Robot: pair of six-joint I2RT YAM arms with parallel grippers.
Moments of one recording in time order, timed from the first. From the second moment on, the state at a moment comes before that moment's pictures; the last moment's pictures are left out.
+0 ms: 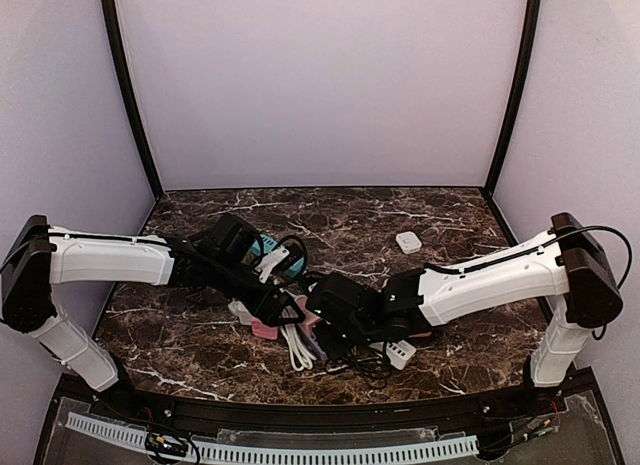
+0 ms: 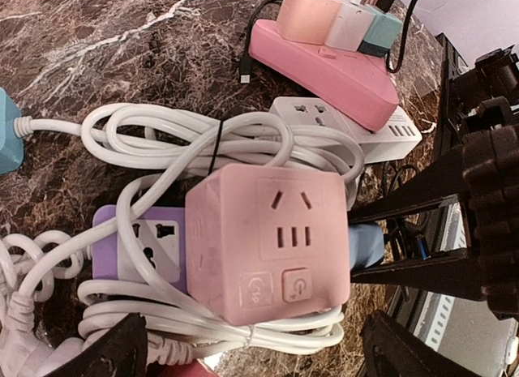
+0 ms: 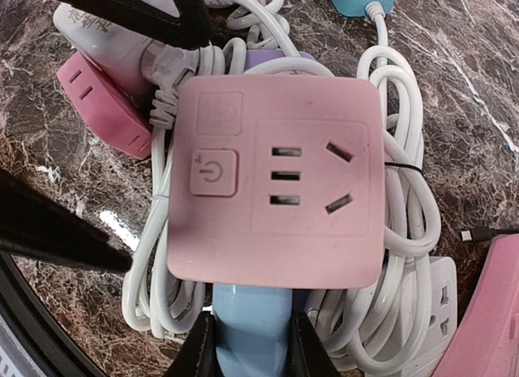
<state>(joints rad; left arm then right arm) -0.81 1.52 0.91 -0.30 0.43 -0.12 1.29 1.77 1.16 -0.41 0.30 0.54</state>
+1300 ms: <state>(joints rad) -0.83 1.60 0.92 -0.18 0.43 -0.17 1.29 1.77 1.15 -0.36 0.29 0.56</state>
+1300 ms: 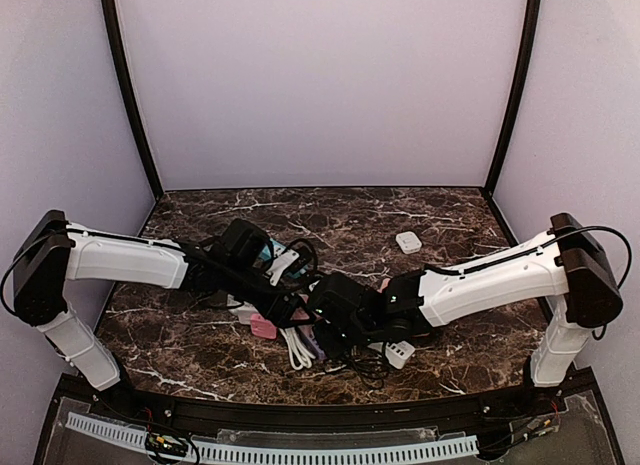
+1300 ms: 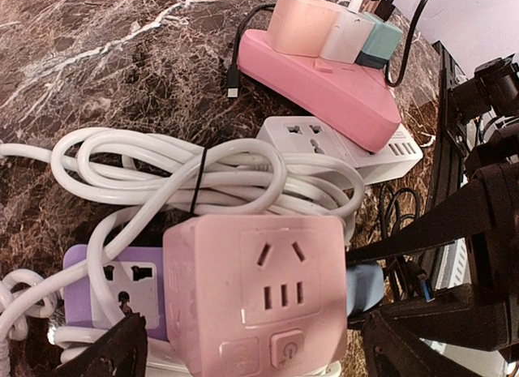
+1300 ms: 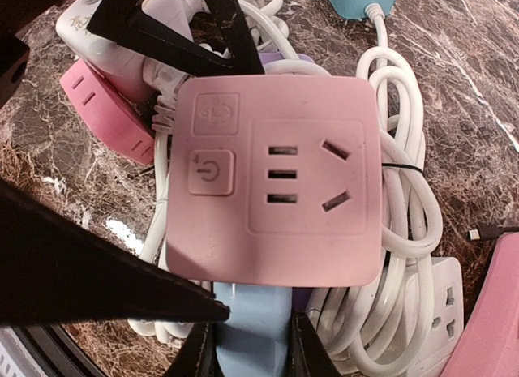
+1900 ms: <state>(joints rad) -0.85 1.63 0.94 -0.21 0.37 -0.15 1.29 1.77 1.14 -0.34 0.29 0.58</state>
